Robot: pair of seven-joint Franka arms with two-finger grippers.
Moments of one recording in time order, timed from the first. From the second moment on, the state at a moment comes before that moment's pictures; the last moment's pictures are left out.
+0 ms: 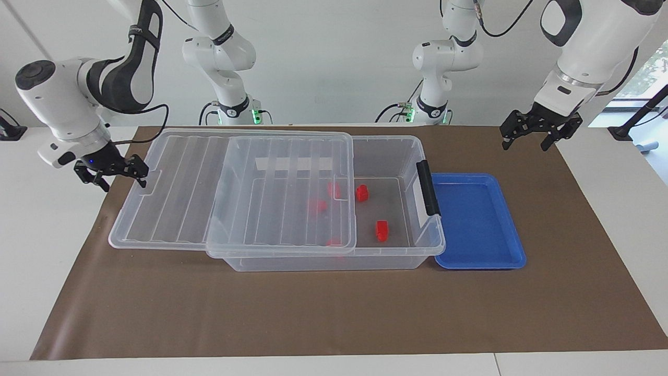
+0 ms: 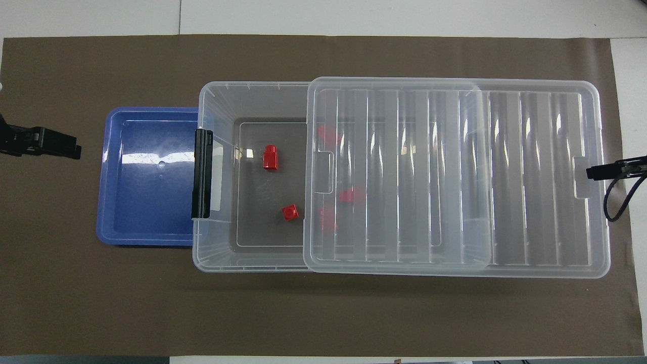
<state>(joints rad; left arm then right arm) -0.03 -0.01 -0.06 -1.61 0.00 1.62 0.06 -0.09 0.01 -0.23 -2.00 0.01 2.06 -0.45</state>
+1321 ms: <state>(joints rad) -0.49 0.25 -0.07 -1.89 0.00 2.29 -0.39 -0.08 0.03 -0.25 -1.88 0.01 1.95 -0.48</state>
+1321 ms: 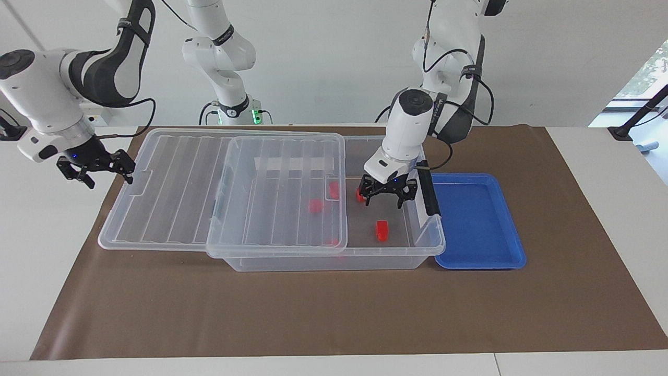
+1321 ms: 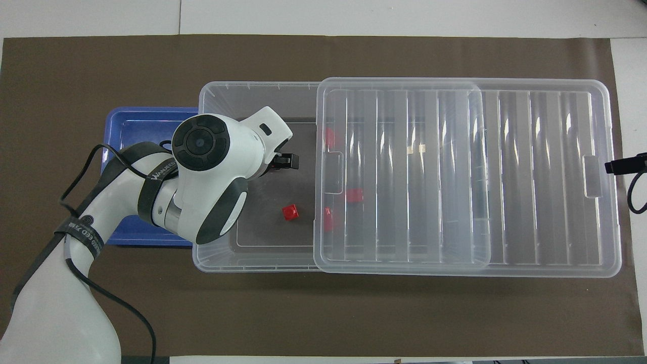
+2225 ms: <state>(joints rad) -0.49 0.40 -0.06 -1.91 0.05 2.44 -0.42 0.00 -0.05 -0.06 -1.73 0.01 1.67 -0.08</state>
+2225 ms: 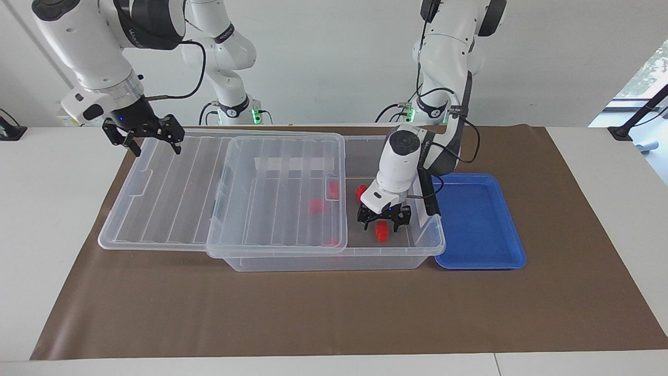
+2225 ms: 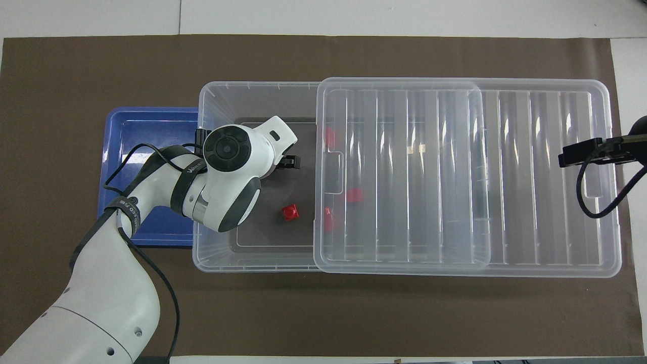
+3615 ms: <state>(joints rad) -0.41 0.04 -0.05 -1.89 0.05 2.08 -0.47 -0.06 -0.06 -0.23 -1.88 0.01 1.86 -0.35</state>
